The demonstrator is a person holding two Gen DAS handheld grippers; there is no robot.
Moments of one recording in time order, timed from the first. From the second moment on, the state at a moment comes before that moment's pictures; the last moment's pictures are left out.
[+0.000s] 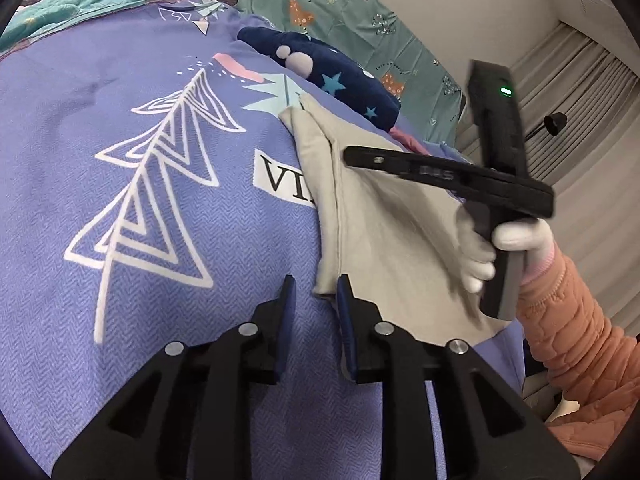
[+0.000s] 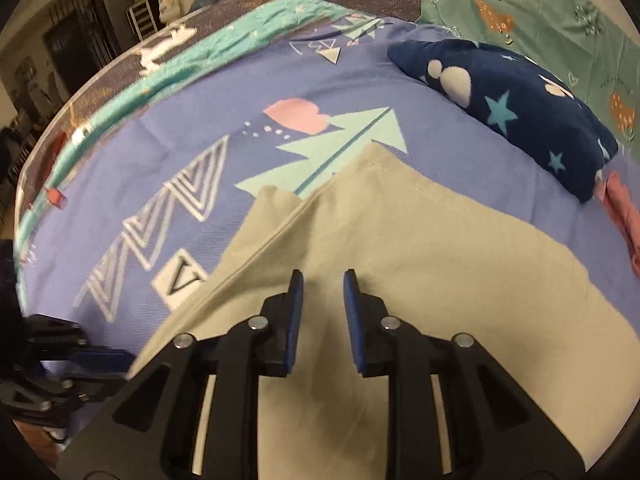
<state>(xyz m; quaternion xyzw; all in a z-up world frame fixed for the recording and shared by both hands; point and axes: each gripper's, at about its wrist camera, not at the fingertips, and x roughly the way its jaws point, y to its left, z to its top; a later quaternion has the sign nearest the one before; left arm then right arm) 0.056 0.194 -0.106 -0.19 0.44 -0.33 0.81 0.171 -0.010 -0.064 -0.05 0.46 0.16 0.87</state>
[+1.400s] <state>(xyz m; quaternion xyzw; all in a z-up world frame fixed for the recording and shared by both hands) 0.171 0.163 -0.109 -0.22 0.46 -0.39 0.77 -0.025 -0.001 -0.078 -0.09 0.42 0.20 0.88</state>
